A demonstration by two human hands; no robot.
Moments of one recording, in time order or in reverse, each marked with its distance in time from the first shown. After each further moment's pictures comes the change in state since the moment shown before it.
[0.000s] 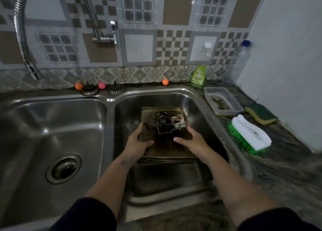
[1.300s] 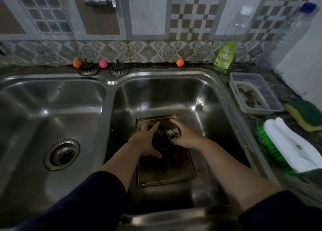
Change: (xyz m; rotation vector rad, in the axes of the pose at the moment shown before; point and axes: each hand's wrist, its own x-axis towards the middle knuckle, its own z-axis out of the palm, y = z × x) left_hand 0.094 -0.058 0.009 1.157 -0.276 -0.085; right_hand 0.098 0.018 0.028 -0.506 -0.381 -0.039
